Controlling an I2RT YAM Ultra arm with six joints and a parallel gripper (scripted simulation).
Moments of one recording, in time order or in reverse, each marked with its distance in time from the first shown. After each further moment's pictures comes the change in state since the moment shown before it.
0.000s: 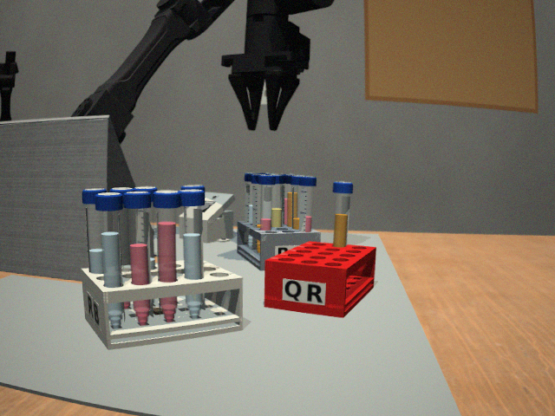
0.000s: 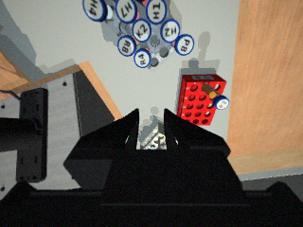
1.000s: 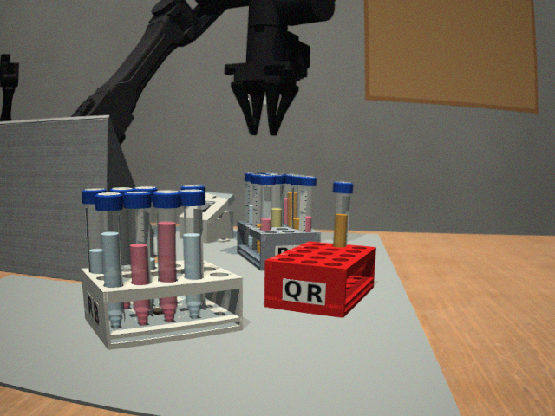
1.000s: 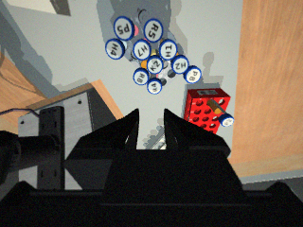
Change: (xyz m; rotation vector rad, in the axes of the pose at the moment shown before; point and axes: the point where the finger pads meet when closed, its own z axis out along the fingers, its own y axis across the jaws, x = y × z) arm -0.037 0.017 0.005 -0.005 -0.012 0.028
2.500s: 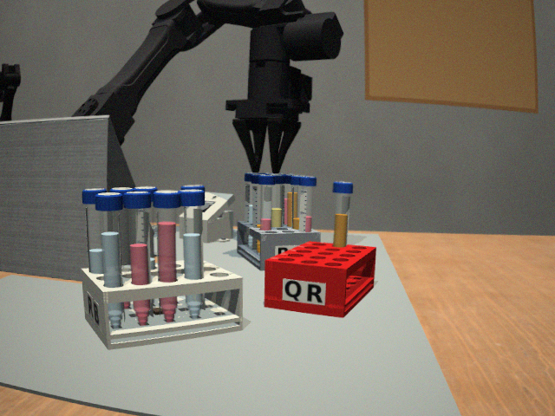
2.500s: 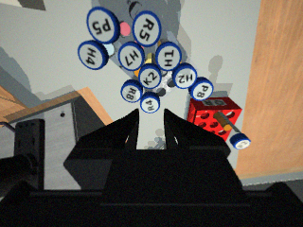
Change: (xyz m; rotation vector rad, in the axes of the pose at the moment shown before) arm 0.001 -0.006 0.052 0.006 0.004 -0.004
